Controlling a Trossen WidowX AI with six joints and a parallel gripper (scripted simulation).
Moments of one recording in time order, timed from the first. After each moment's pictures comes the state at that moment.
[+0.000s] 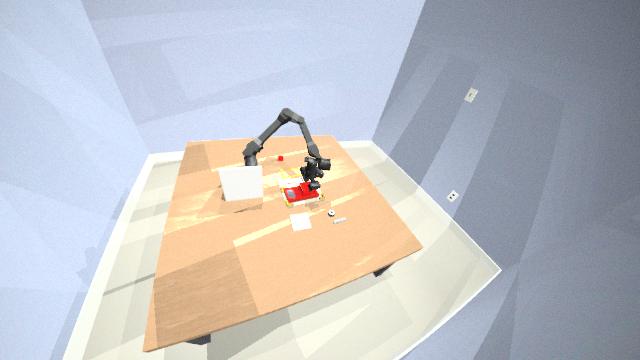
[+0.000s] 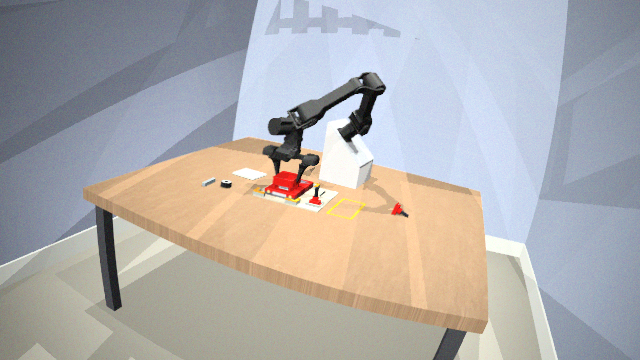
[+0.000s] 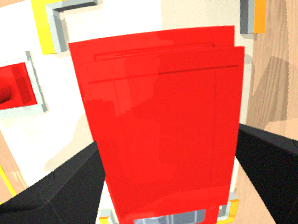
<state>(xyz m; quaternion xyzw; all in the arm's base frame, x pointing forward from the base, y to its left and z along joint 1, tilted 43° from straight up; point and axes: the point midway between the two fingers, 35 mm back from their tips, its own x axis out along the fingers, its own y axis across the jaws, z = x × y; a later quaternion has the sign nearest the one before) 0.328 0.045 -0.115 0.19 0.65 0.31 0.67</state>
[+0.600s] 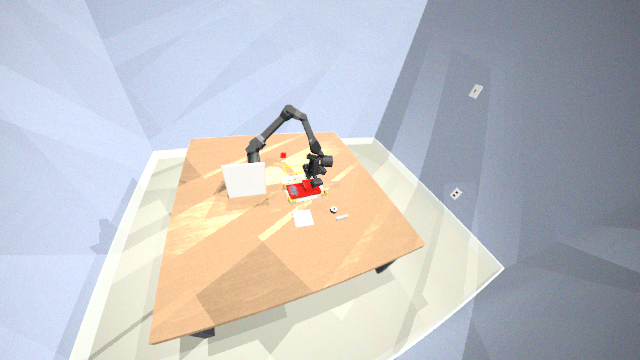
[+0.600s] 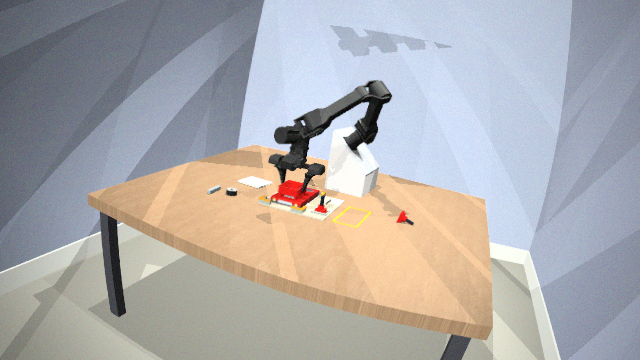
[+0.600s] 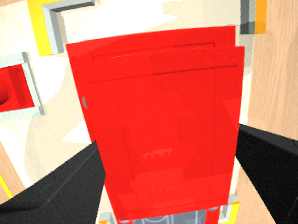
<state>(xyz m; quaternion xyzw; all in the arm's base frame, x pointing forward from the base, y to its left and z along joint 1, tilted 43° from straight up) 0.328 0.047 -0.117 0.19 0.65 0.31 0.67</state>
